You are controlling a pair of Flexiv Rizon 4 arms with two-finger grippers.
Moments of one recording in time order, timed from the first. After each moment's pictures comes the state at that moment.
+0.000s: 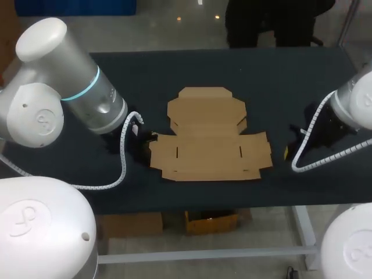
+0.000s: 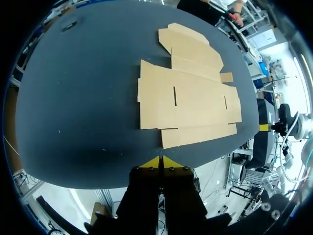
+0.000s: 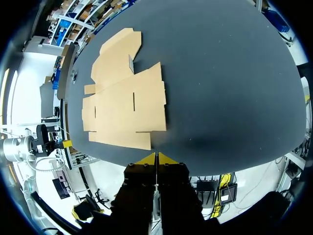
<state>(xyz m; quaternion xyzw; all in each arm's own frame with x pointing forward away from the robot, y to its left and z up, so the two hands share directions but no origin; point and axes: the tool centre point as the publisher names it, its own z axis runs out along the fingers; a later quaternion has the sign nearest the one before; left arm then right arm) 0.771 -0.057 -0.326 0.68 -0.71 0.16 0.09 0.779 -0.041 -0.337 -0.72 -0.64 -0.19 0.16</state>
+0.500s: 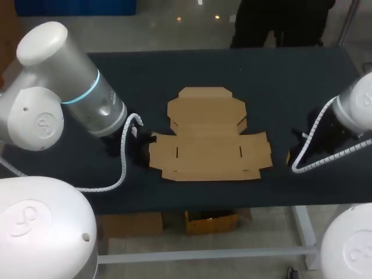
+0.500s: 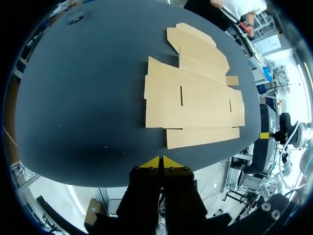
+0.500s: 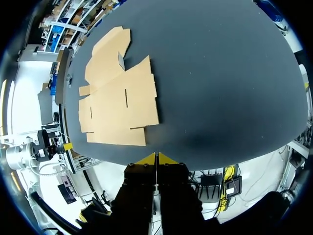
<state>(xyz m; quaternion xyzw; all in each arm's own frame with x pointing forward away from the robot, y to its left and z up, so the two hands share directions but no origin) 0.770 -0.053 -0.336 0.71 -0.68 0.15 0.10 0.766 -0.045 -0.347 -0.75 -0.62 -0.17 0.17</state>
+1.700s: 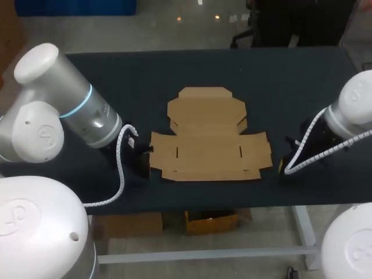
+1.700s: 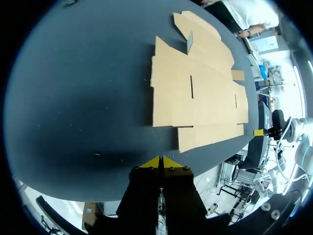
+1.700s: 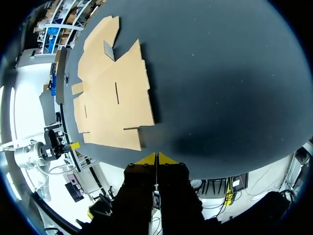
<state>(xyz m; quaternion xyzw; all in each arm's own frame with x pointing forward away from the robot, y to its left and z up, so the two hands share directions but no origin) 0.769 -0.053 -0.380 0.69 -0.69 0.16 0.15 0.768 -0.032 -0.383 -0.75 -0.60 -0.16 0.22</state>
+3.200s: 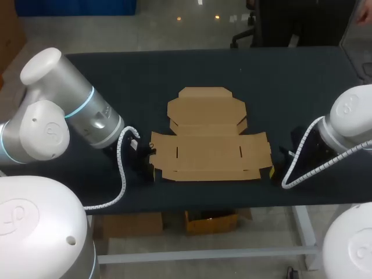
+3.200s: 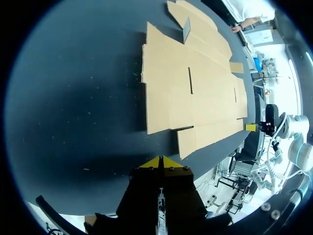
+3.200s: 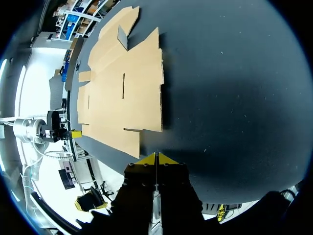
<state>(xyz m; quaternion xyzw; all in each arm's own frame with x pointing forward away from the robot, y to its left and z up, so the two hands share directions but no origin) 0.775 -0.061 -0.398 0.67 -0.70 0.17 0.19 0.772 -0.014 -0.413 -0.69 -0.65 -0.22 0.21</state>
